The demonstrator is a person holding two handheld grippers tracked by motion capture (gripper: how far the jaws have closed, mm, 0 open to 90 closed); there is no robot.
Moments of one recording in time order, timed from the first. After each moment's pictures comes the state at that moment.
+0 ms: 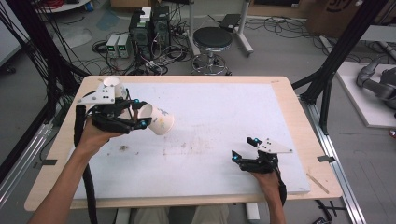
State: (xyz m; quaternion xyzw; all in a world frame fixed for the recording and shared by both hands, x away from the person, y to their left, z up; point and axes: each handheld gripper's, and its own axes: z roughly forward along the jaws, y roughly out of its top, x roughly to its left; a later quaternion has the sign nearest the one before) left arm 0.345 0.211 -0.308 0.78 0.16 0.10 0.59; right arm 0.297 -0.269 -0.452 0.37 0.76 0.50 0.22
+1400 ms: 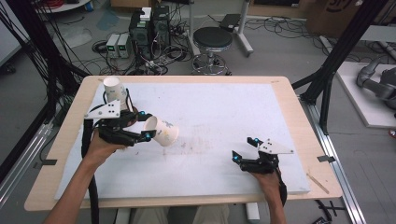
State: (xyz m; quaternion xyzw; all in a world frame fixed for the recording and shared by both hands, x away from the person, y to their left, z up) left arm 0.333 0.203 -0.340 0.78 0.15 0.08 0.61; right arm 0.296 -0.270 -0.452 0.36 0.75 0.51 0.22
